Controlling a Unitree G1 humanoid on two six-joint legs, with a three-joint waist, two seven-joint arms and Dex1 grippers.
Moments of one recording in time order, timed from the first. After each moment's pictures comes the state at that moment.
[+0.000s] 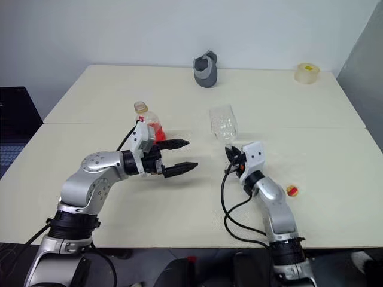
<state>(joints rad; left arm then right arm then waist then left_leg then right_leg) -0.50 0.55 -0.04 -0.03 -0.43 0.47 -1.06 -0.24 -0.09 0.07 -0.07 0.14 0.20 0.40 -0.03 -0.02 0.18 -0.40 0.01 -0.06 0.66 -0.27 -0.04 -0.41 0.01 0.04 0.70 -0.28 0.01</state>
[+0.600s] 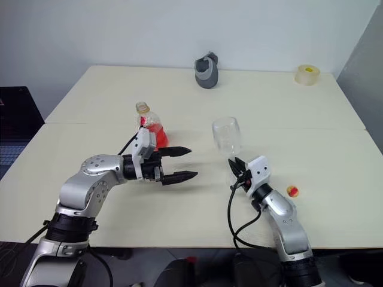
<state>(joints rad) -0.46 0.58 -0.07 -0.07 -0.44 0.50 -1.15 -0.09 -0.20 0.10 -0.20 0.14 0.16 0.45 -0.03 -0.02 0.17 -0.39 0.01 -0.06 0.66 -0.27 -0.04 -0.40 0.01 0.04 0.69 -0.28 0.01</state>
